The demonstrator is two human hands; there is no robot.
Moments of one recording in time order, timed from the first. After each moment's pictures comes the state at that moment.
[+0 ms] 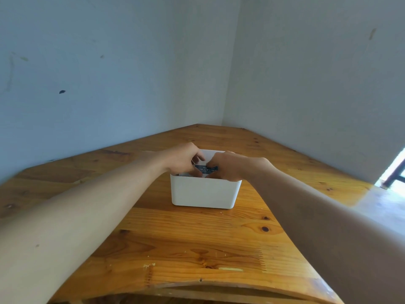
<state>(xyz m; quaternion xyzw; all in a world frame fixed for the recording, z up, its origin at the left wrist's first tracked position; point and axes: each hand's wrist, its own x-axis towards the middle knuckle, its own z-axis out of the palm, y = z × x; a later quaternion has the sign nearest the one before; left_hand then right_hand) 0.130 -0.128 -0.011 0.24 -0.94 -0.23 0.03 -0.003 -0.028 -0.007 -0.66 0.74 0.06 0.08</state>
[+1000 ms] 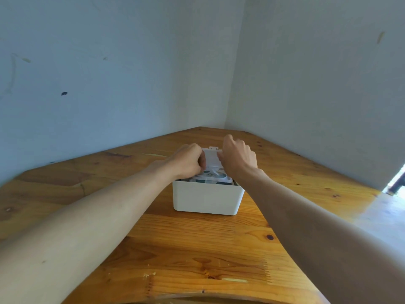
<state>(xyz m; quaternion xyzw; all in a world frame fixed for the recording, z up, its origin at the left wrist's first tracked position) 0.119 -0.119 -0.012 0.31 -0.91 -0.23 0.12 0.004 -0.036 -0.005 -0.48 0.85 -0.19 -0.10</state>
